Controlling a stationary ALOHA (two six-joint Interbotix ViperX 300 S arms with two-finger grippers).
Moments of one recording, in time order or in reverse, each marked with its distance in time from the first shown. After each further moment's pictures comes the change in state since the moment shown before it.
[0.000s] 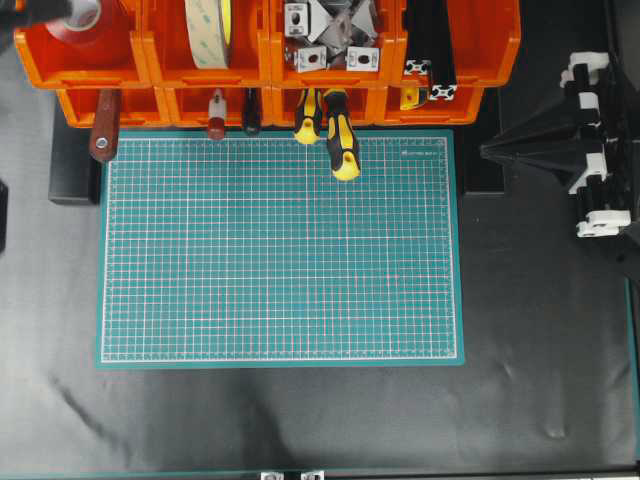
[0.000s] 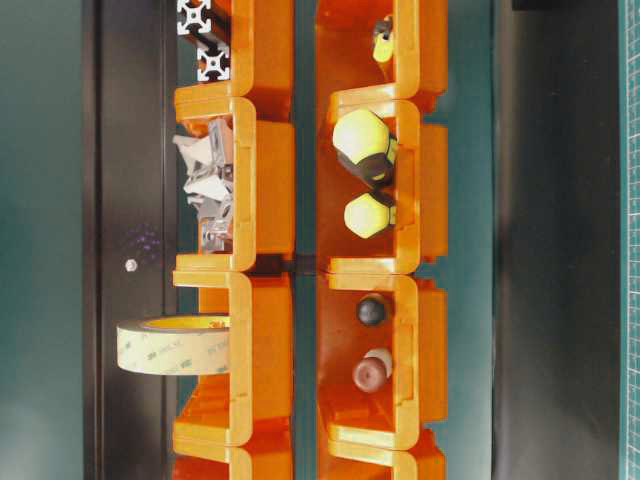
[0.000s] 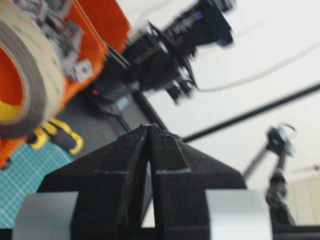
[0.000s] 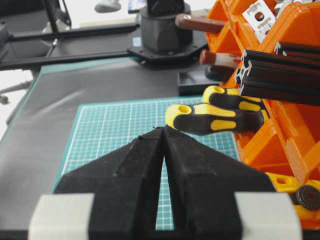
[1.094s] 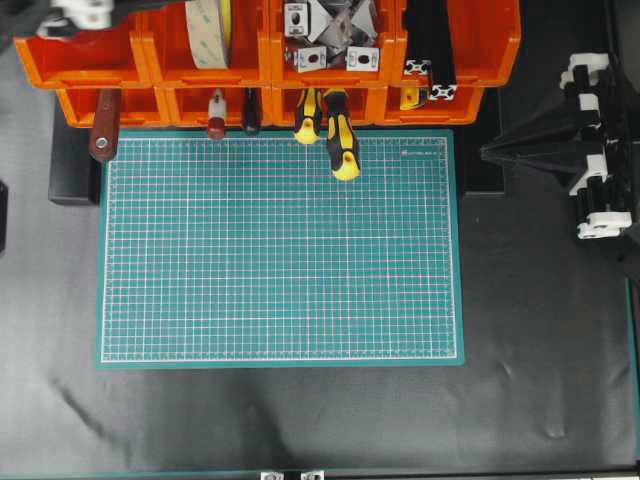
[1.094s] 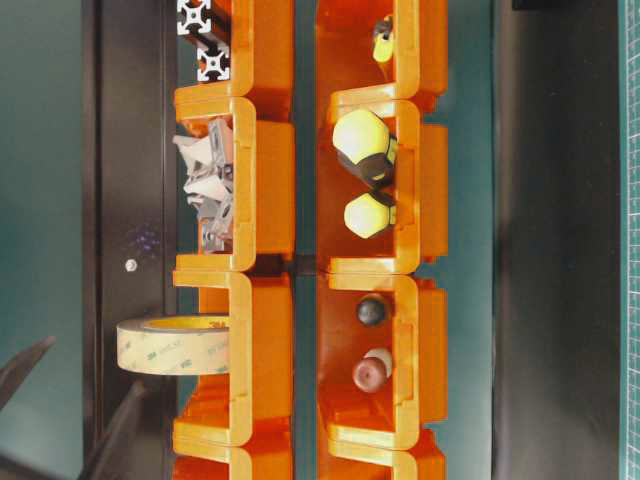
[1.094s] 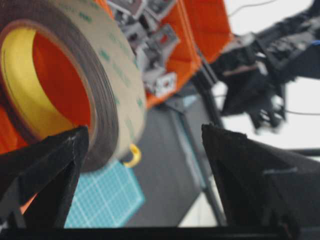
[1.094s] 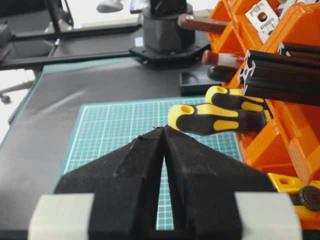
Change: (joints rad) left arm 0.072 0.305 -0.130 0.002 0.114 -0.132; right arm 0.009 -0.002 0.000 0.000 0.000 0.000
